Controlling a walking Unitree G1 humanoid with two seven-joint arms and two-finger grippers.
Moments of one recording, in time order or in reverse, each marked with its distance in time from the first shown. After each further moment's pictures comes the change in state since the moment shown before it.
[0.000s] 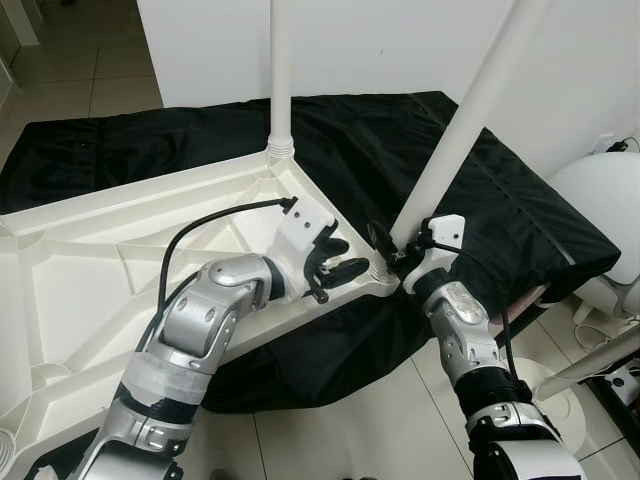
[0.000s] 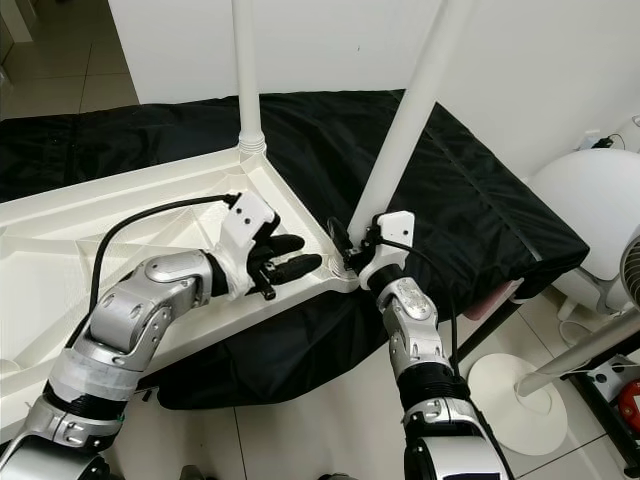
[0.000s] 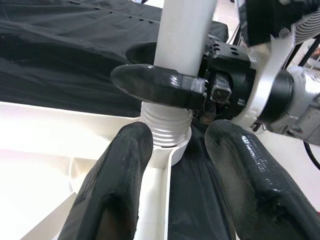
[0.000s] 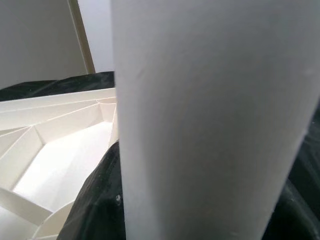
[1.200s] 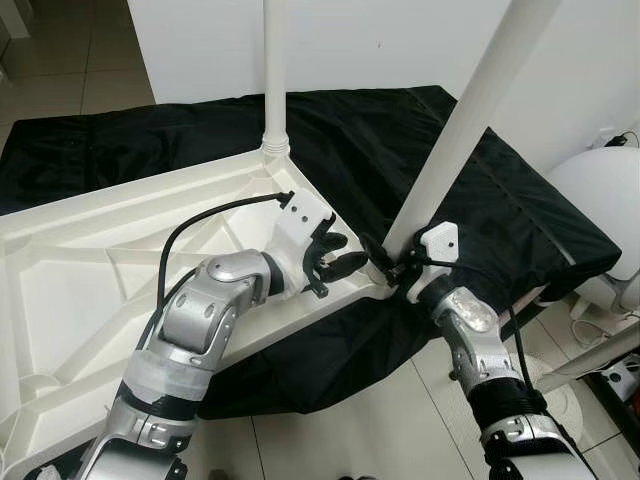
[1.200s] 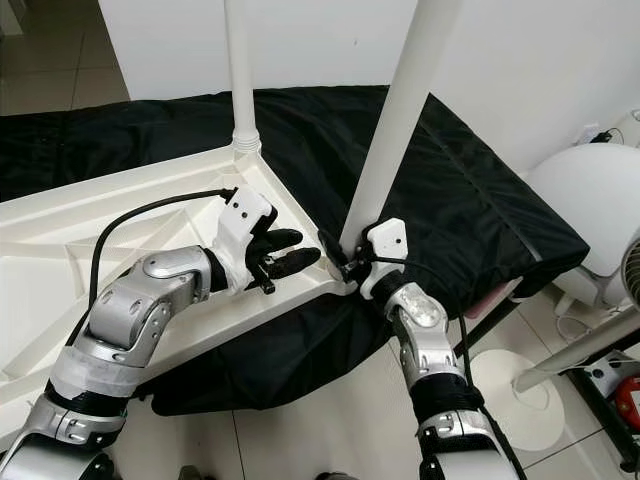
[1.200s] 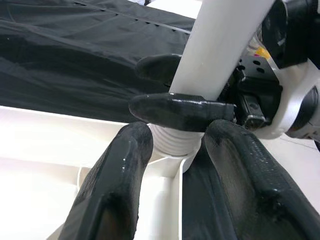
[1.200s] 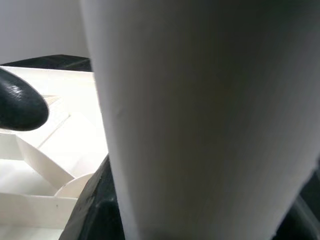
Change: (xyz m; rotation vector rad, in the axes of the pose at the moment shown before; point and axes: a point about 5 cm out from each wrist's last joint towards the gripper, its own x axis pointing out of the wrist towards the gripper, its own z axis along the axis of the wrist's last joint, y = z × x) left arm -0.001 0.003 0.004 -0.003 -0.013 0.023; right arm -0.007 0.003 0.006 -0.125 0.028 0.224
